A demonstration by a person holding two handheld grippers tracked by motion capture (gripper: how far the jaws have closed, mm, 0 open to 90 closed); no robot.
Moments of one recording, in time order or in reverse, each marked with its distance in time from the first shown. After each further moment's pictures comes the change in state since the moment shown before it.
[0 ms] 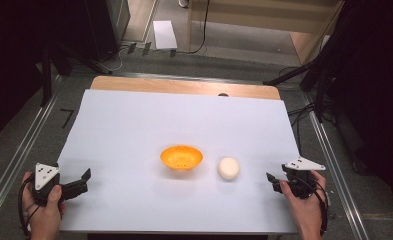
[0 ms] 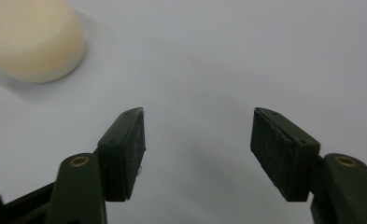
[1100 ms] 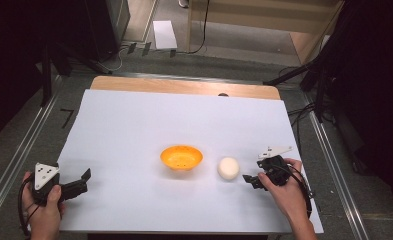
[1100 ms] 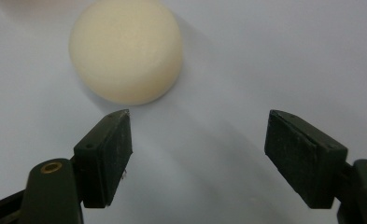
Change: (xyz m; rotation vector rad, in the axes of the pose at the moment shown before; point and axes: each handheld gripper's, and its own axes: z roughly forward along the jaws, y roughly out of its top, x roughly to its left) left arm 0.000 0.000 0.000 0.002 -0.003 0.000; right arm 0.032 0.042 0.038 0.155 0.241 -0.122
